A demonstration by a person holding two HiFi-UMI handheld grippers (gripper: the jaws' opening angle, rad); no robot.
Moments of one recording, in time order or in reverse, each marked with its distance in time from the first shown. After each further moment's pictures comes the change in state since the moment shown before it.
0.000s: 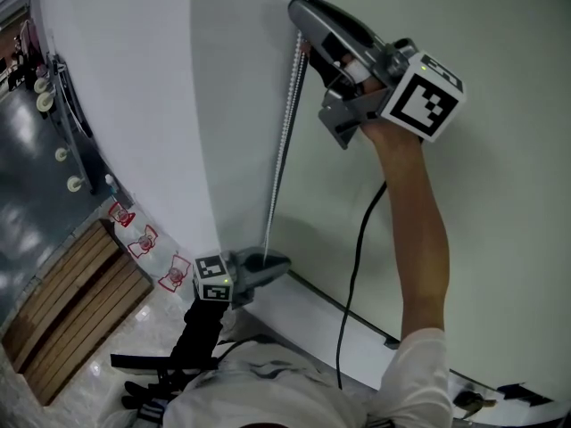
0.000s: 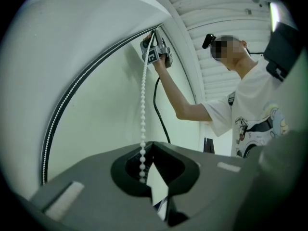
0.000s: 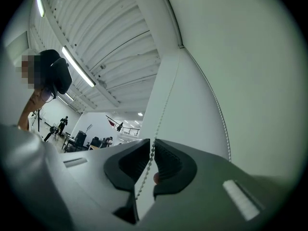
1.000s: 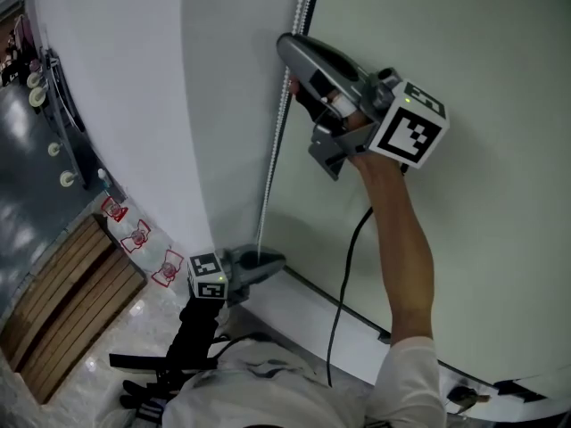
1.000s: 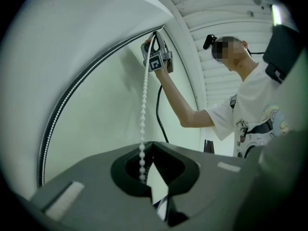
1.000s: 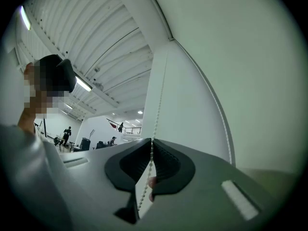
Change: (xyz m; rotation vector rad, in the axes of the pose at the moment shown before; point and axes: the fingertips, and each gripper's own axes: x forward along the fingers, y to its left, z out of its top) left arm -0.002 -0.002 -0.004 -0.025 -0.015 0.004; right arm -0.014 0.016 -0.049 0.139 0.048 0.006
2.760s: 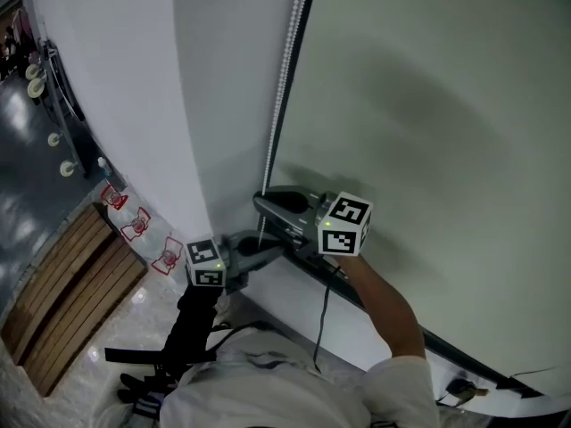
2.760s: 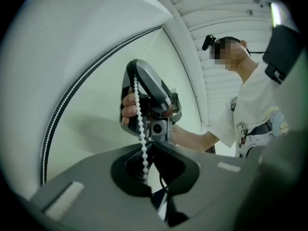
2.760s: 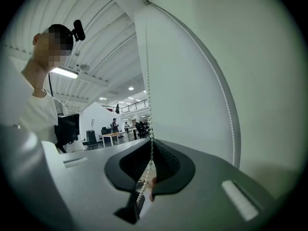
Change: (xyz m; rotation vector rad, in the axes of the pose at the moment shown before) left arm -0.002 0.003 0.006 0.010 0.000 0.011; right arm -0.093 0.047 -0.275 0.266 0.359 -0.046
